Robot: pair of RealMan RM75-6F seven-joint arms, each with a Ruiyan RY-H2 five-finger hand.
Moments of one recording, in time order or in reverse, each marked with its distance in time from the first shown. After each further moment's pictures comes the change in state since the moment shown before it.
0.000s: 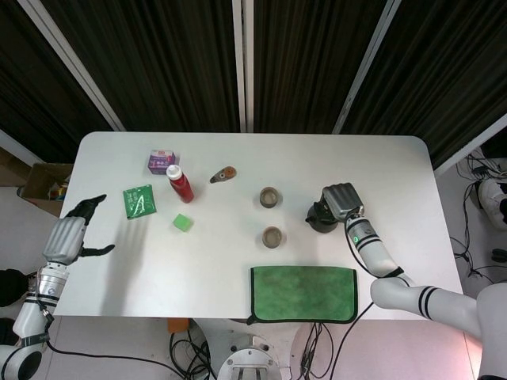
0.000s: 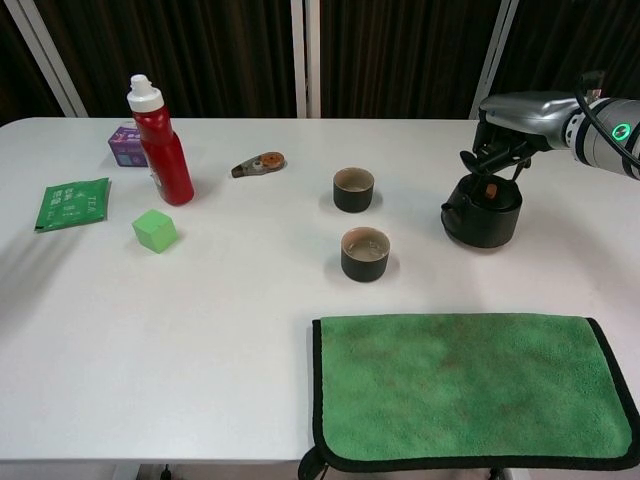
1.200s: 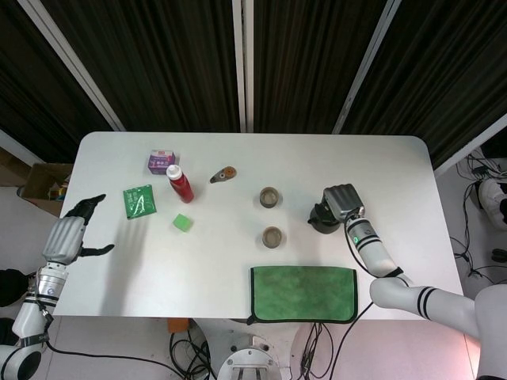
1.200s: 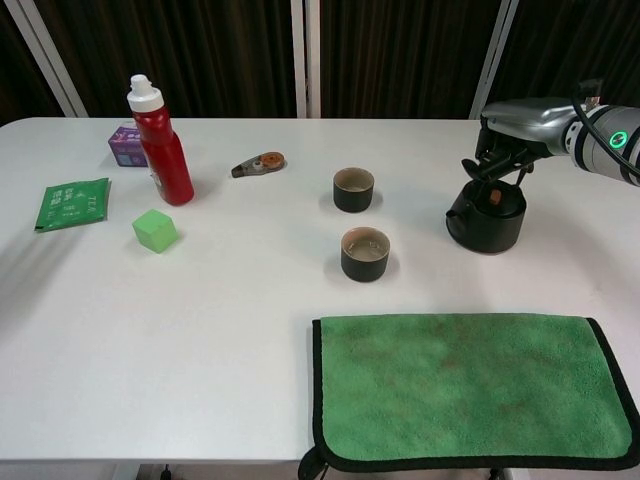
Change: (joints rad) left arm 0.000 -0.001 0.001 0.004 0.002 0.002 -0.003; right arm -0.012 -0.016 0.010 0.025 0.004 -0.015 -0.034
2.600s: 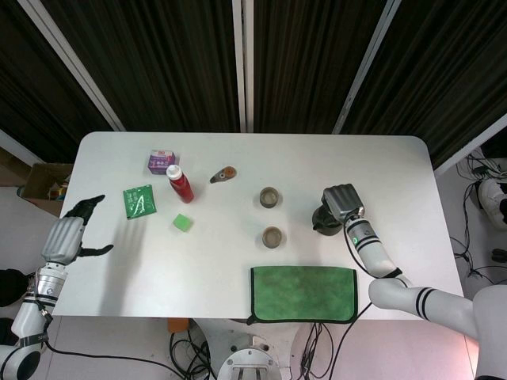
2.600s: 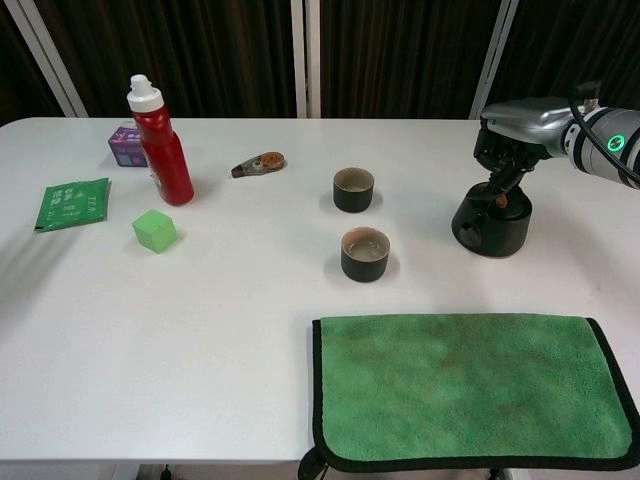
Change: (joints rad) left arm 0.001 -0.001 0.002 0.010 -0.002 -0.006 -0.010; right arm -0.005 -0.015 0.000 0.009 -0.001 0.012 -0.031
